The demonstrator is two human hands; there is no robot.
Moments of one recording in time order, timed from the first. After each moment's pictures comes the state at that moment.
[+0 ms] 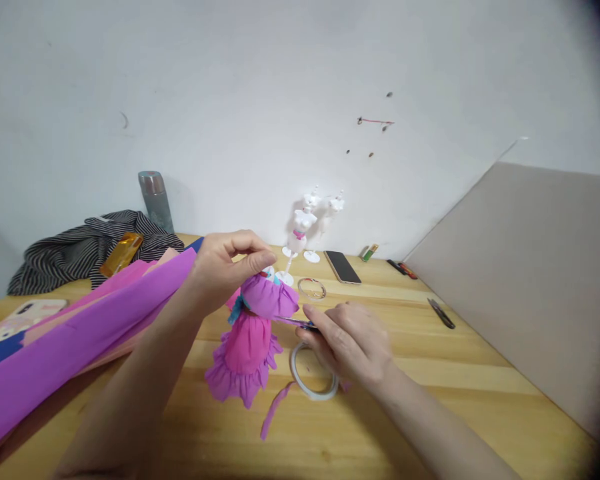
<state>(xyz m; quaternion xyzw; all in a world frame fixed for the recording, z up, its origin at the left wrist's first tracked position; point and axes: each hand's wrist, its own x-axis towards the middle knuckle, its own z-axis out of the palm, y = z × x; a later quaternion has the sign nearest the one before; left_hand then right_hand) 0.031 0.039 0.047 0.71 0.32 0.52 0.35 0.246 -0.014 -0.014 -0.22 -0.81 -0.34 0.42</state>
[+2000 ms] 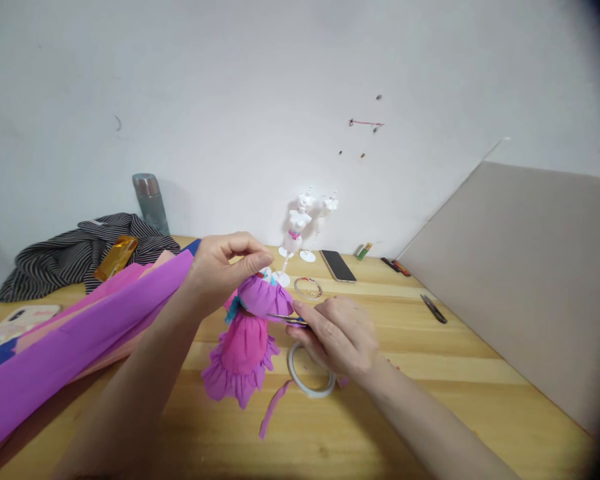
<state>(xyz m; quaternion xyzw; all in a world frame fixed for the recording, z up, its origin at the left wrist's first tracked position) 0.033 0.038 0.046 0.71 0.32 0.52 0.36 0.238 -0.009 -0.012 -0.21 -0.80 -0.32 0.45</state>
